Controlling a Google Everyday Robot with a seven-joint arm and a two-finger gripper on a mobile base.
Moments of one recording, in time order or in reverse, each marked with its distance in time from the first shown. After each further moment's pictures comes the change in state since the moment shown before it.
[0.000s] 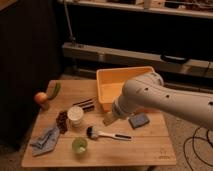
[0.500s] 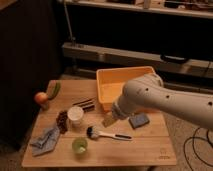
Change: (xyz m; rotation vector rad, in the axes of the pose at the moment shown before) arm 0.005 0.004 0.013 -0.059 -0.015 -0.076
